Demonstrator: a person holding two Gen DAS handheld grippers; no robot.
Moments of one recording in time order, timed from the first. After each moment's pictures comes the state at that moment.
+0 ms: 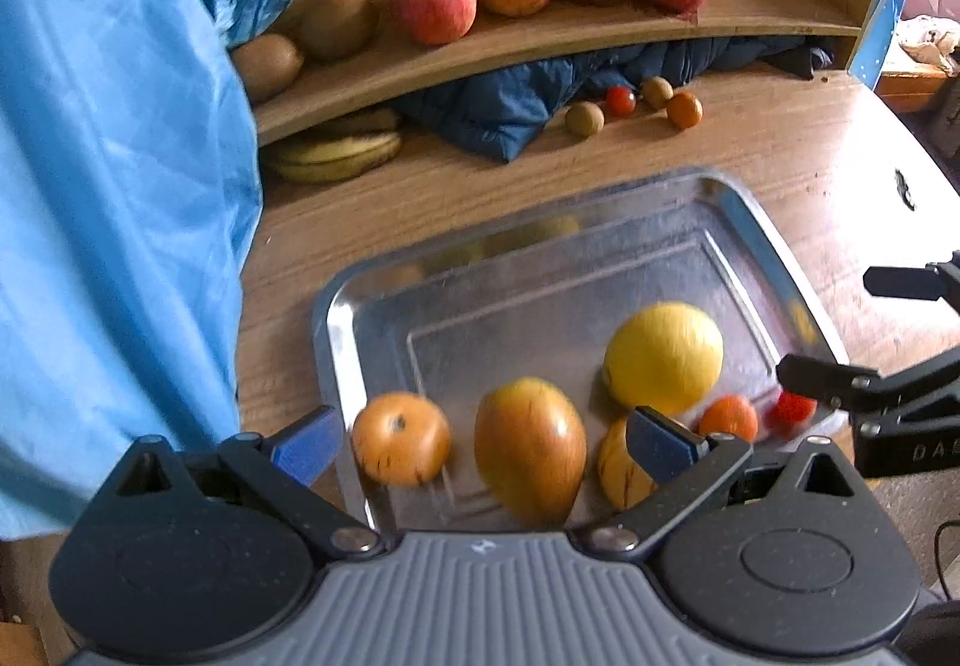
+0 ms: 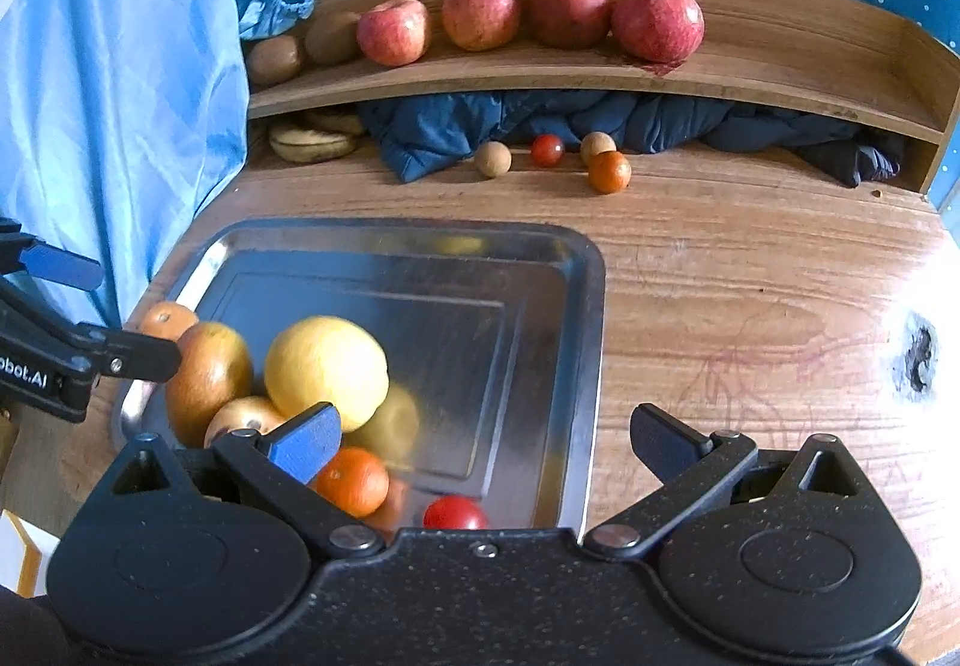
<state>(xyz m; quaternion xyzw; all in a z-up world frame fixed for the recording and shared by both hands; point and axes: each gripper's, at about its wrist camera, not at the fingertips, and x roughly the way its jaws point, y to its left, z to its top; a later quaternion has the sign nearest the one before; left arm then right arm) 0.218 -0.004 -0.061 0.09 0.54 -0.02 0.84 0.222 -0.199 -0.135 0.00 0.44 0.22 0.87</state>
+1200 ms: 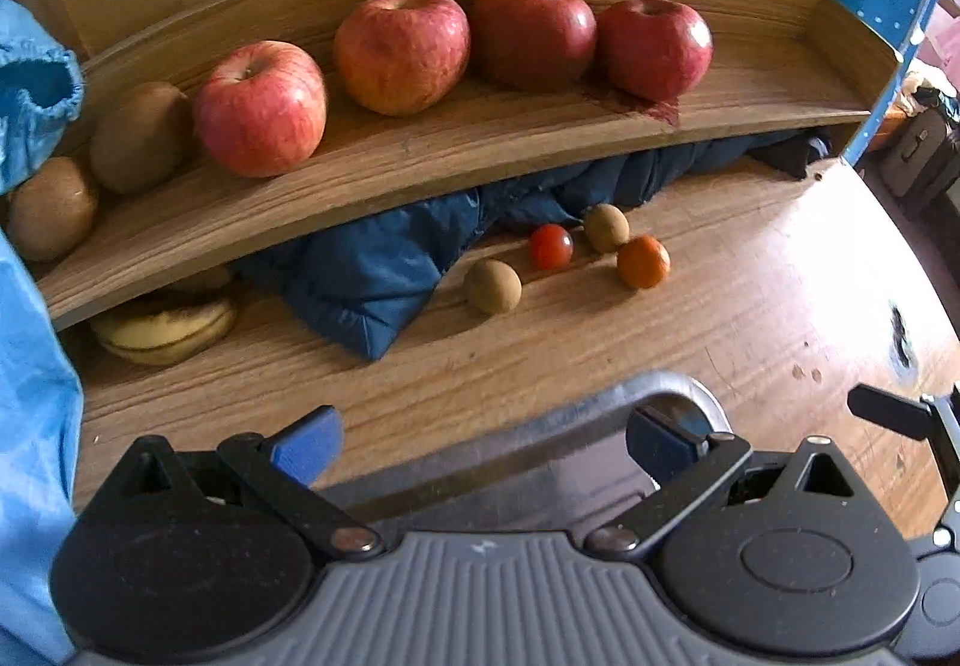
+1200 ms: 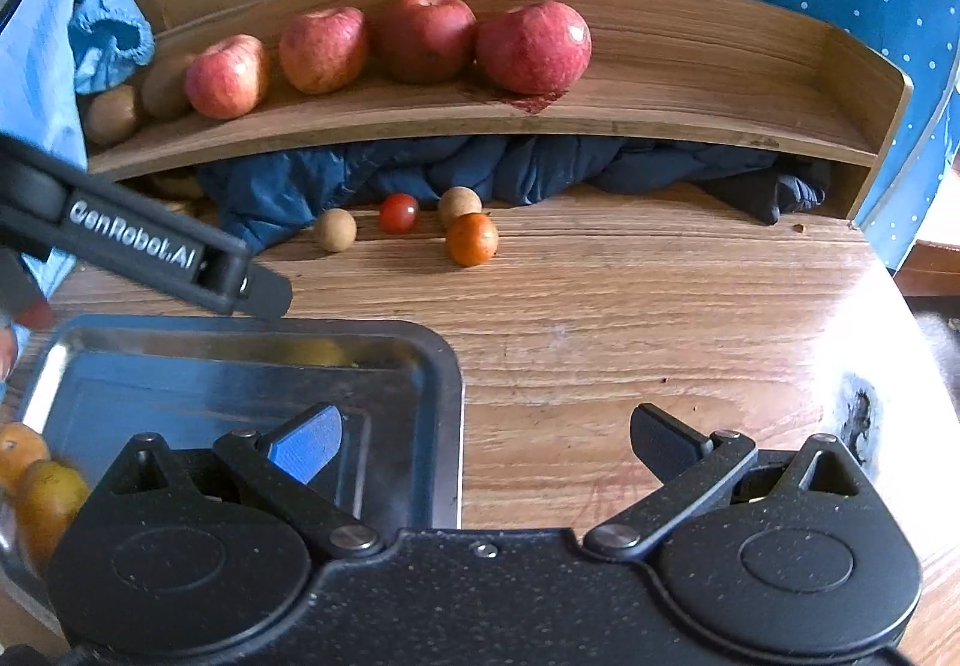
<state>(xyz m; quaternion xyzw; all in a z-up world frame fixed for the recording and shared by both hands) 0.362 -0.060 -0.099 0.04 0.53 -0.09 0.84 0.293 -0.207 -0.158 -0.01 0.43 0.11 0.90</state>
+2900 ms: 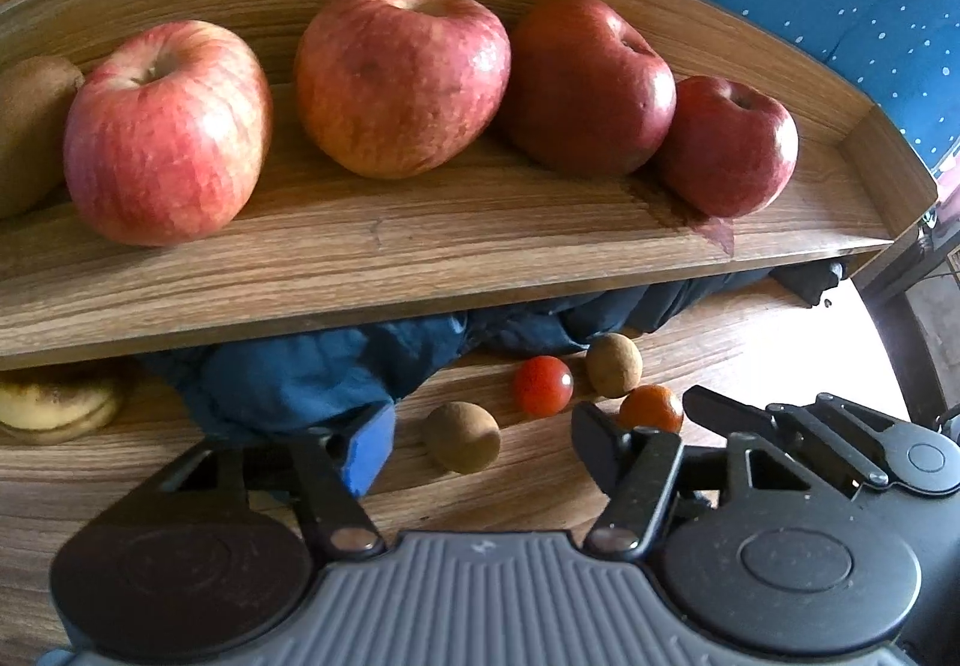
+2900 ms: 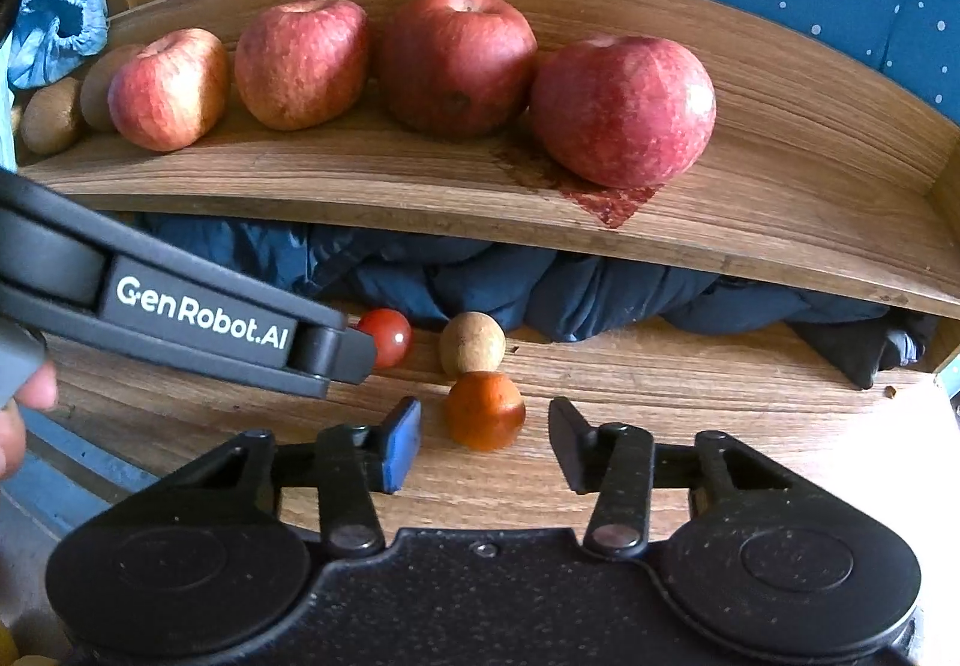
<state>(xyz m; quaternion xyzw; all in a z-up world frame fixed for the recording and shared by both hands) 0.439 -0.044 -0.147 -0.07 0.52 -0.10 0.85 0.397 -0.167 -0.178 -0.07 0.41 0.14 0.90</state>
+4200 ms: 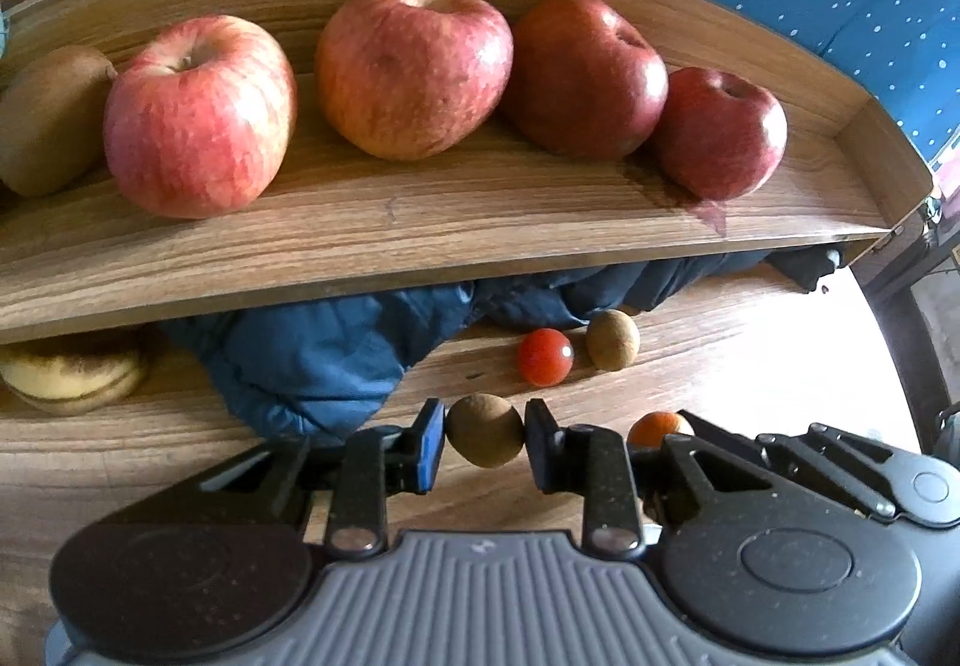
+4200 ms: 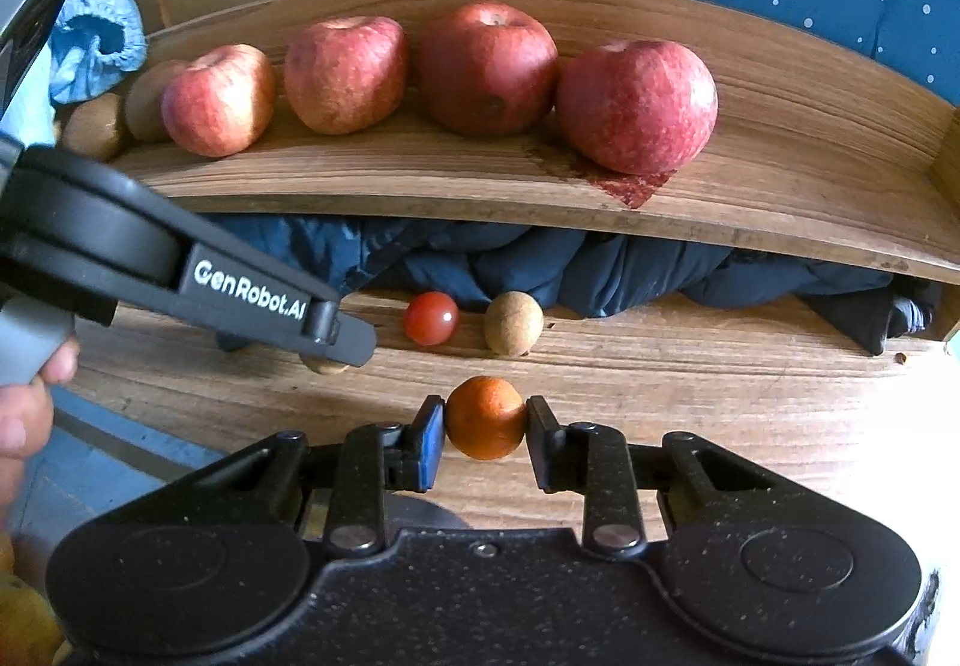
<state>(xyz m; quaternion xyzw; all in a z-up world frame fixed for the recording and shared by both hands) 0.421 -0.043 -0.137 -0.07 0.52 -0.09 0.84 0.375 -0.175 -0.171 -0.04 0.40 0.16 0.90</state>
